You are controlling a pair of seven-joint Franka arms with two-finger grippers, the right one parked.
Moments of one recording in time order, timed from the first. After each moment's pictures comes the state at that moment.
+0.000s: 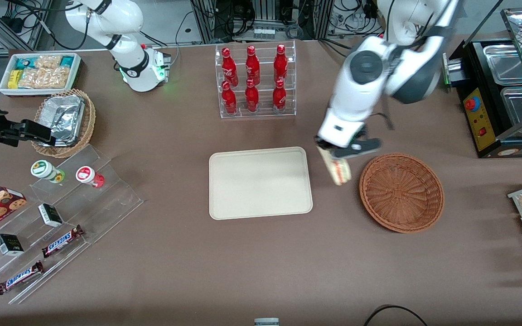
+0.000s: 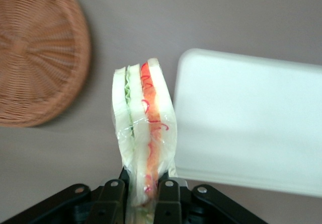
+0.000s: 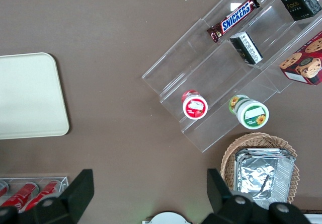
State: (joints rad) arm -0.54 0.15 -0.11 -1.92 0.03 2.07 -0.83
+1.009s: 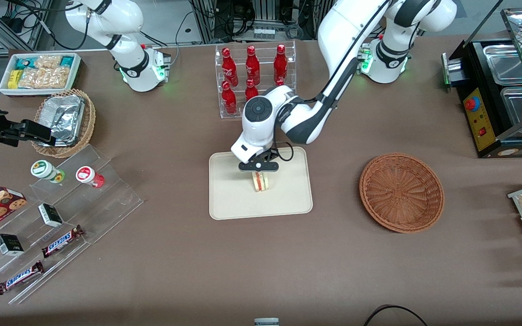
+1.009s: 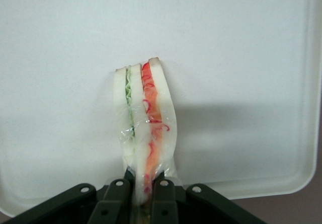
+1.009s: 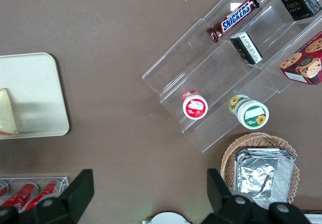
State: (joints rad) arm -0.78 0.68 -0.11 -1.59 0.04 2.29 -0.88
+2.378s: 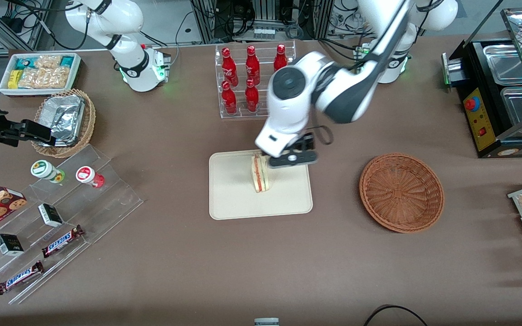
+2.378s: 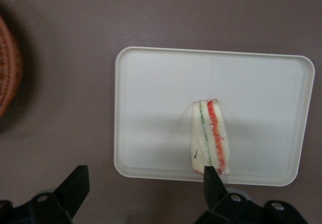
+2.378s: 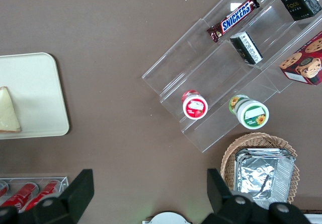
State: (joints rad) arm -0.64 0.36 -0.08 -1.55 0.06 1.88 -0.87
